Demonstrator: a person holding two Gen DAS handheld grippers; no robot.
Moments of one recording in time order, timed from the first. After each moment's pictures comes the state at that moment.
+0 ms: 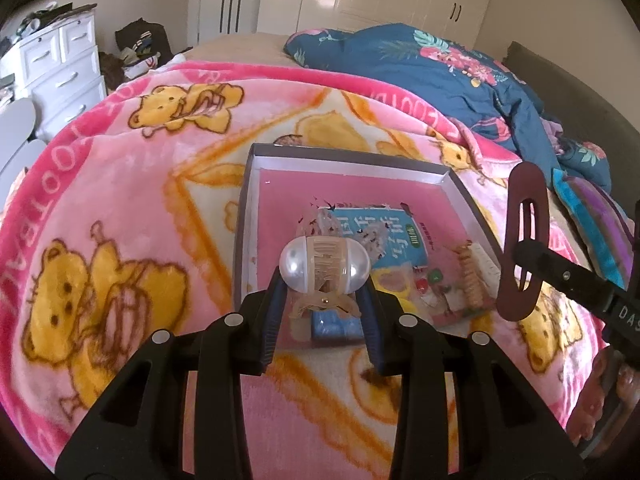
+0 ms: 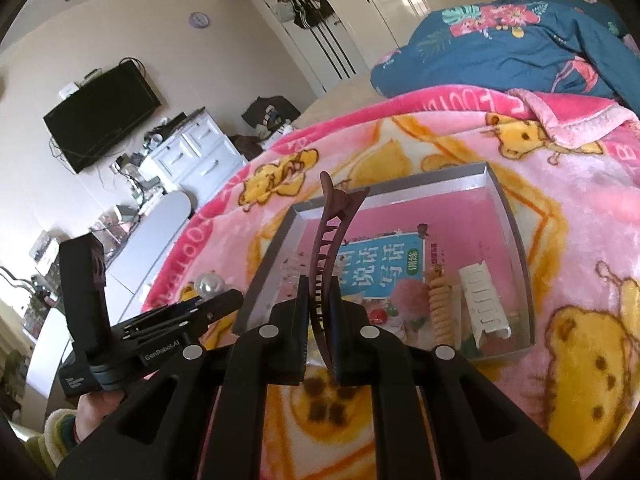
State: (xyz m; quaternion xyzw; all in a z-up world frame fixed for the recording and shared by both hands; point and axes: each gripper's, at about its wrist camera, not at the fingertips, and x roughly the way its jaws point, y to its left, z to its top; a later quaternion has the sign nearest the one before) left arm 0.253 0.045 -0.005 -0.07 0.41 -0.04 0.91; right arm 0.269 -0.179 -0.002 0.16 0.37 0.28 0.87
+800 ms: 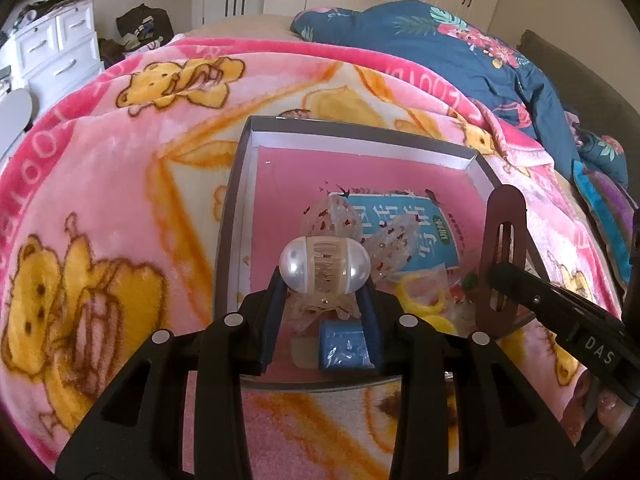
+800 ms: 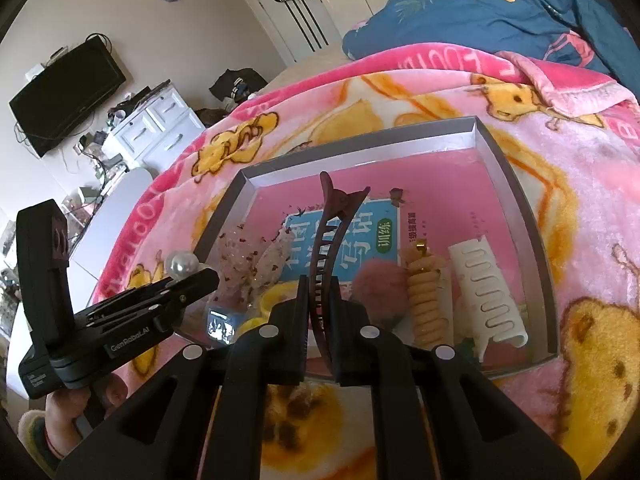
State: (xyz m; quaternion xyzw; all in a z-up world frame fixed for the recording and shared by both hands) left arm 0.286 0.043 -0.041 -0.07 0.43 -0.03 0.90; right arm 0.298 -0.159 -0.054 0.13 0.42 0.24 0.86
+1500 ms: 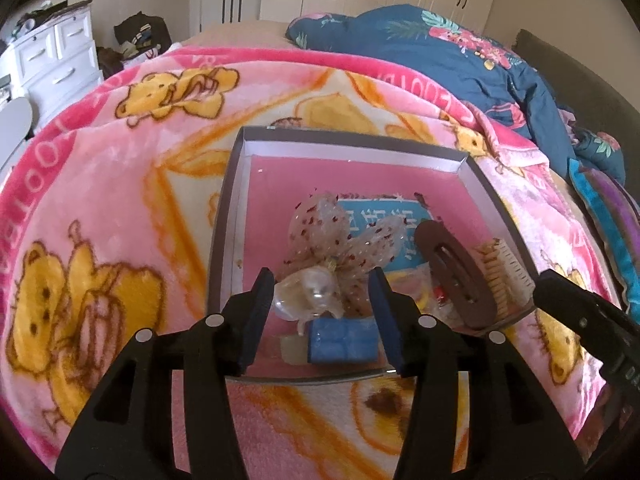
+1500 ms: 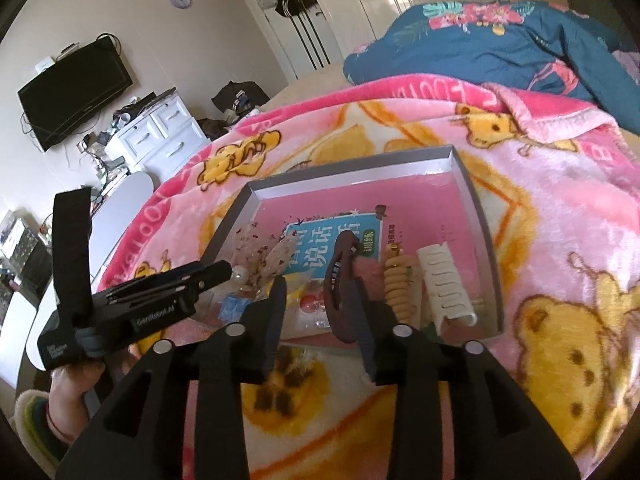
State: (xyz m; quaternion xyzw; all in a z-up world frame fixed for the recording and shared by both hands) left arm 0.278 0.034 -0.029 -0.06 0.42 -0.03 0.90; right arm 0.261 -0.183 -0.022 0.11 0.39 0.23 0.89
